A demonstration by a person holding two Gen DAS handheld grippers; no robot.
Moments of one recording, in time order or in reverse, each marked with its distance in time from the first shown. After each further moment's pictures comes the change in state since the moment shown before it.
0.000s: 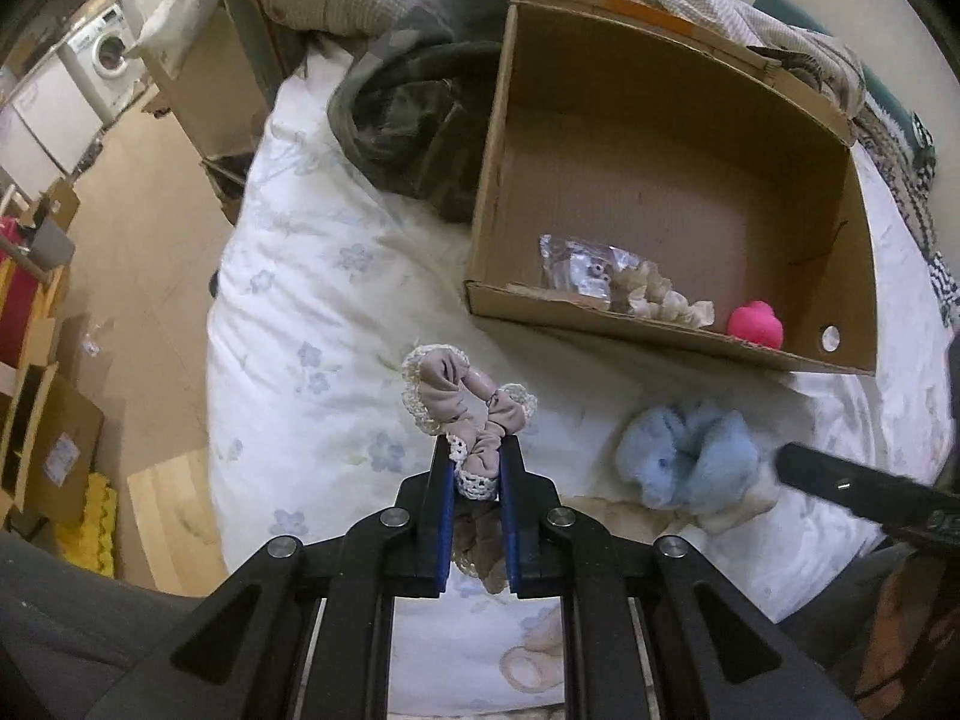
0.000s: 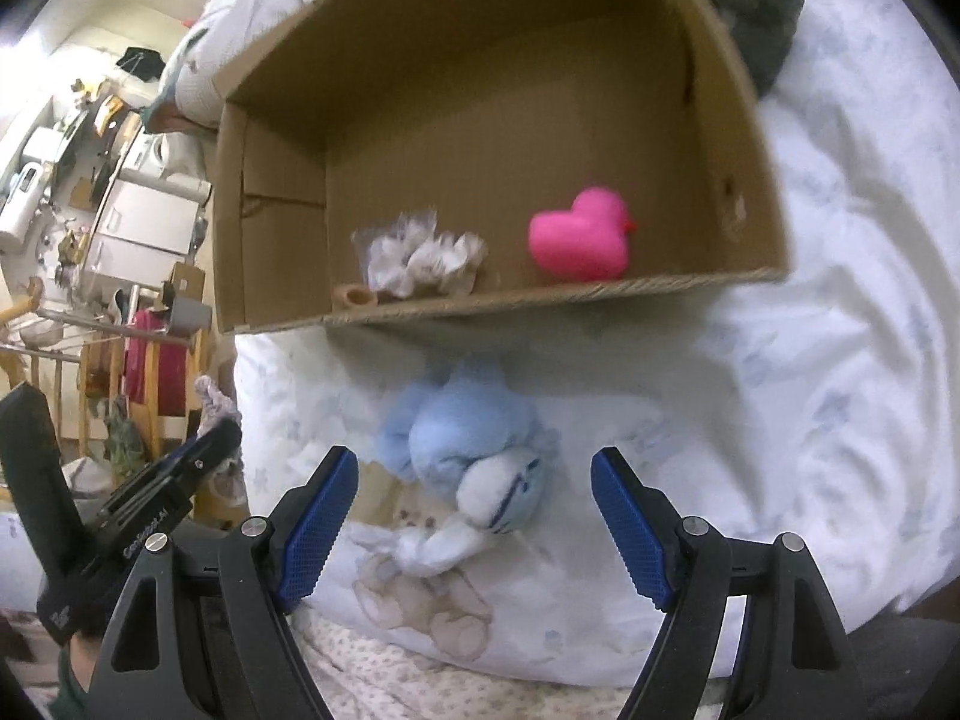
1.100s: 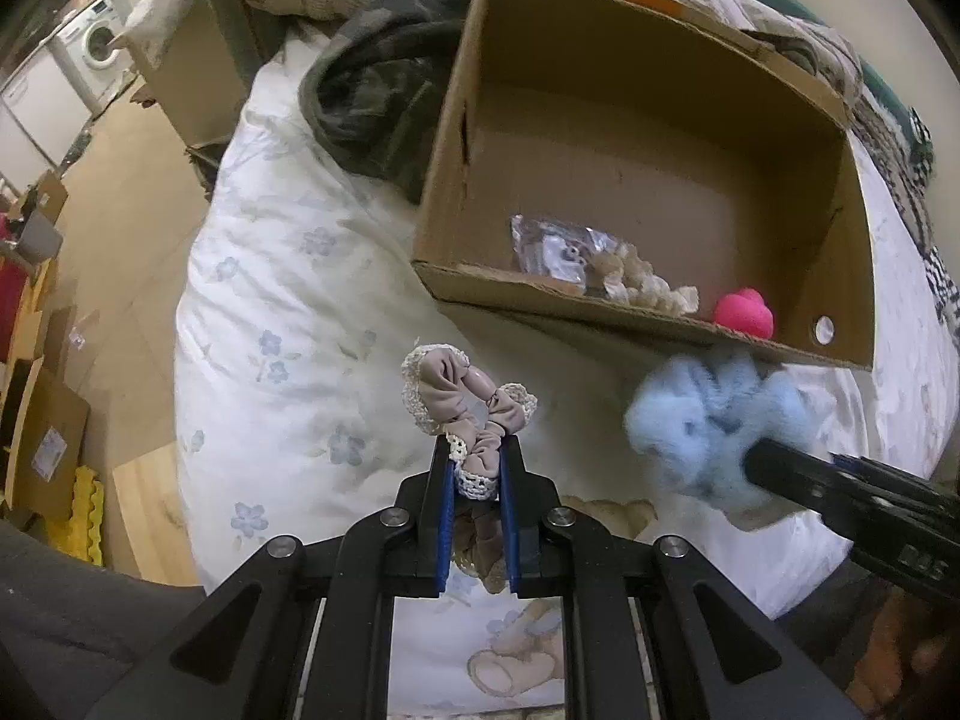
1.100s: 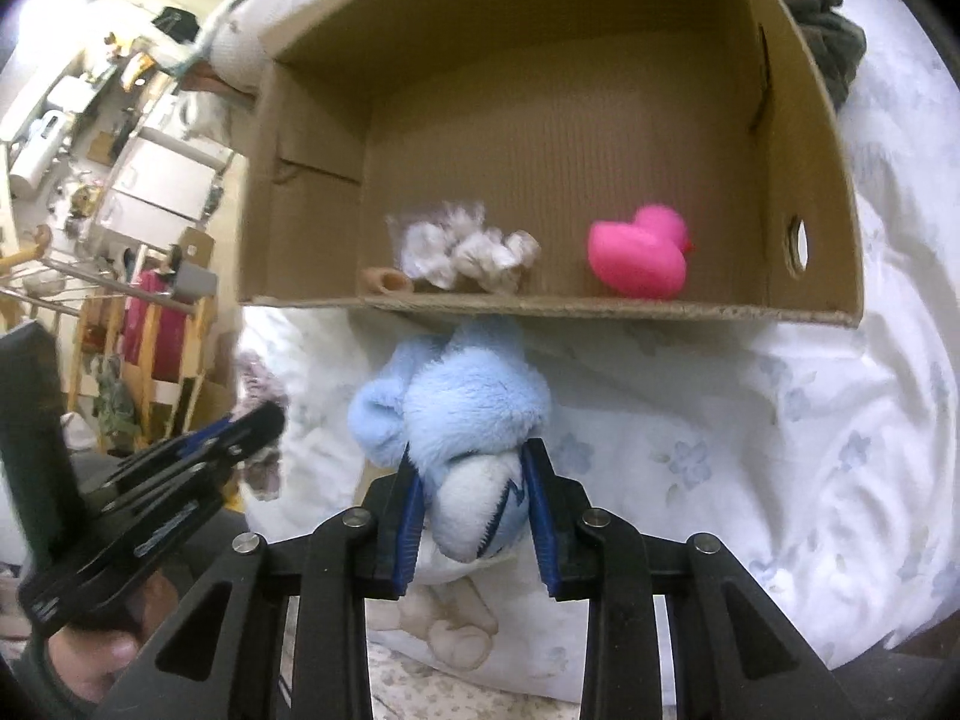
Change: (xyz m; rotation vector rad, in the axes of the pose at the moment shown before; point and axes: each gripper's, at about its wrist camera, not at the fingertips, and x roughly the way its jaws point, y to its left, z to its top) left arm 0.014 -0.011 0.002 -0.004 0.019 -0.013; right arm 0.003 0.026 -0.003 -0.134 -0.019 0.000
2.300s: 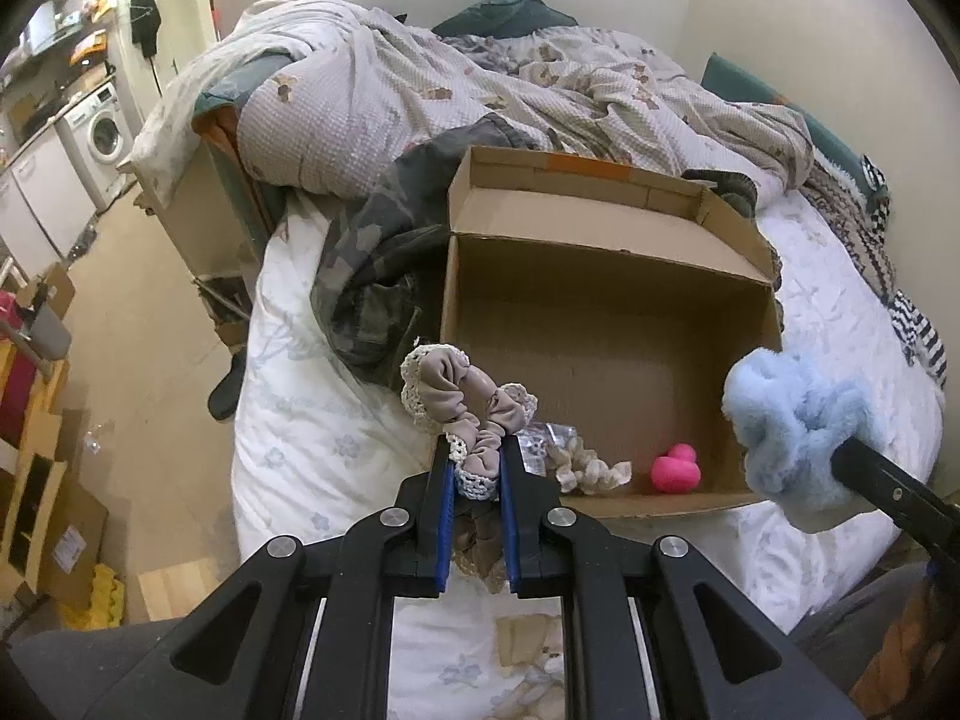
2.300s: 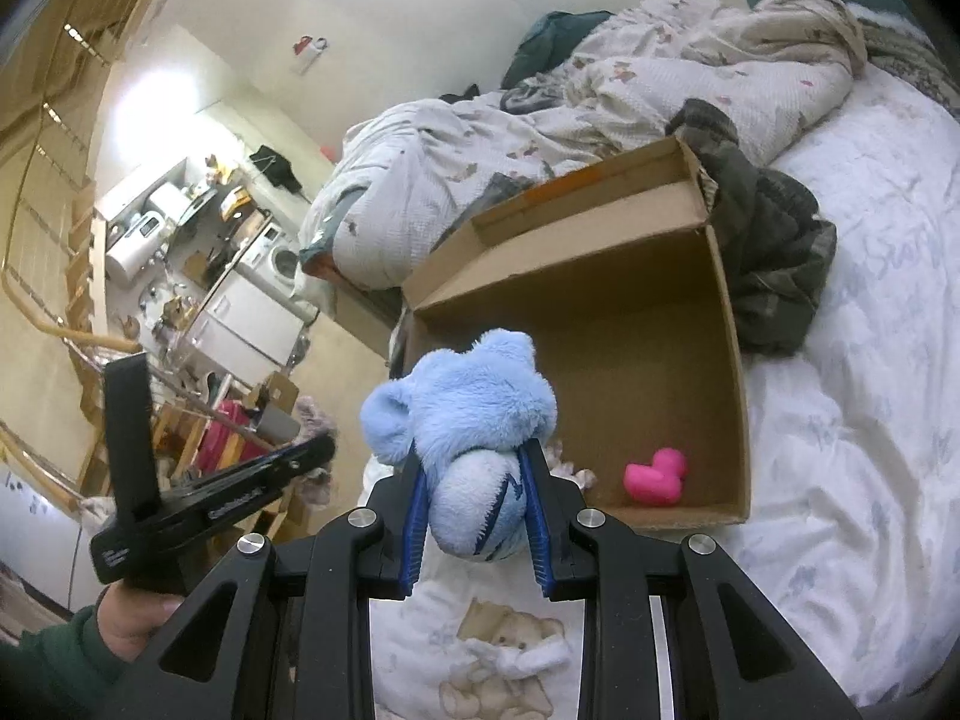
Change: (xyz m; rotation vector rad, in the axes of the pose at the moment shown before) left arm -0.092 -0.011 0.060 0.078 -0.262 -0.008; right arm -0.124 0.008 0.011 -0.023 -0.444 0.173
